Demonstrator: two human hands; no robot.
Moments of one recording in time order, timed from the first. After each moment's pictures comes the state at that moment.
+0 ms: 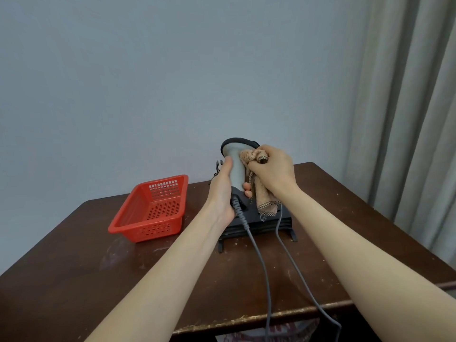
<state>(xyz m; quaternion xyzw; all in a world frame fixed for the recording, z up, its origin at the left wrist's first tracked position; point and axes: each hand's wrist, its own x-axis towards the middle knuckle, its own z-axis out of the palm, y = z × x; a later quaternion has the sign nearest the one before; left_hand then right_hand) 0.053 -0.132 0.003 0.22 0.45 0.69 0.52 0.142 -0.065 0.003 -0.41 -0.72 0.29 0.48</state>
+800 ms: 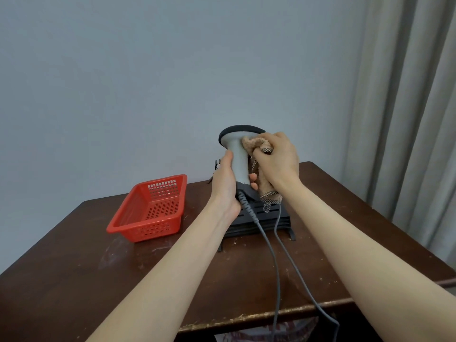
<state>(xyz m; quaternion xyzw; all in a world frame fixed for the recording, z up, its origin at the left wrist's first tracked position) 0.065 -0.131 0.013 0.23 0.43 0.71 0.50 0.146 -0.064 0.015 -0.39 -0.71 0.23 0.54</state>
